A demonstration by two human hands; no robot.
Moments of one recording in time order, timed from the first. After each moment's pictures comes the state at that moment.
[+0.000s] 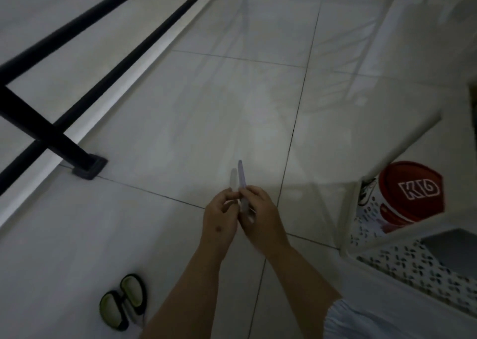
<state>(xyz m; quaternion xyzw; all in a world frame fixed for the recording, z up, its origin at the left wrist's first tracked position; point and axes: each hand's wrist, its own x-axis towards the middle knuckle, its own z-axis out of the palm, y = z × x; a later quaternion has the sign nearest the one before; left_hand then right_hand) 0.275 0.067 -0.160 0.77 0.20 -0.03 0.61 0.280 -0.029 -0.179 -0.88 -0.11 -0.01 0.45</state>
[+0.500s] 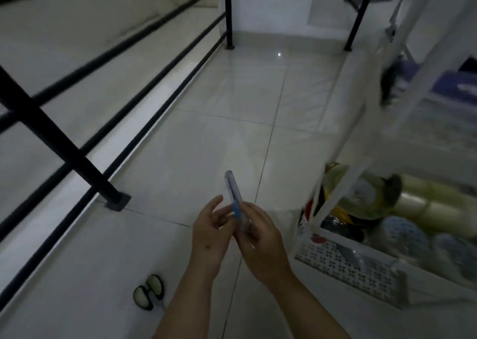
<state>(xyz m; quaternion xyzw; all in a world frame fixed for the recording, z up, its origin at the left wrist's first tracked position) 0.193 0.029 0.081 0.64 0.19 -0.02 0.74 0.181 -0.074 0.062 -0.80 -0.10 -0.04 0.59</state>
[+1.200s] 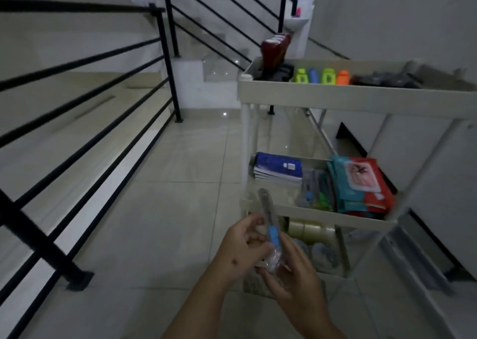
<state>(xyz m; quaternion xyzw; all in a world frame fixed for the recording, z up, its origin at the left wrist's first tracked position) 0.127 -0.099 0.287 0.72 -0.15 -0.17 0.66 0.053 -0.213 0.245 -0.83 0.02 -0.18 0.53</state>
